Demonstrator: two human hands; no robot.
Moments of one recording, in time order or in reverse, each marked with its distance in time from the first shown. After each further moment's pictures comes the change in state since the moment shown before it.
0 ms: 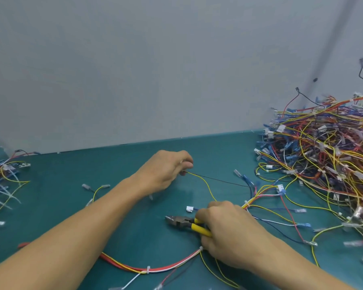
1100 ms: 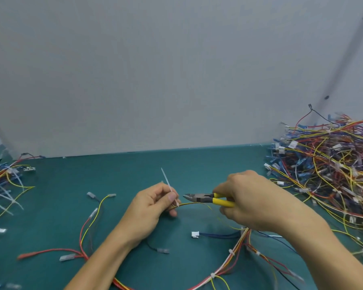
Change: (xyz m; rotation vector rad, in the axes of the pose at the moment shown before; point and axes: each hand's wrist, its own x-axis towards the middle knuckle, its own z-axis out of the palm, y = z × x) left_hand -0.076 -0.016 0.019 -0.788 0.238 -0.255; right_hand 0.033 0.023 -0.064 -0.072 0.057 -0.035
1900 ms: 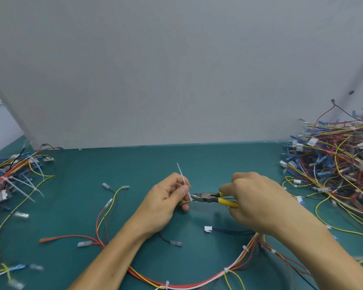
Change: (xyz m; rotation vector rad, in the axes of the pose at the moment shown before) left_hand -0.001 0.001 -0.003 0.030 -0.051 0.028; right_hand 0.010 -0.010 0.021 -0.159 0.029 0.000
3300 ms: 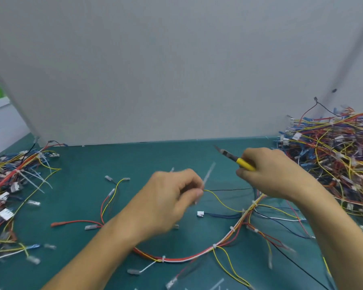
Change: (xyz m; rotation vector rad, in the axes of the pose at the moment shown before) left_hand -0.047 0.099 0.016 0.627 -0.075 0.273; right_hand -0.018 0.035 -0.031 0.311 0.131 0.252
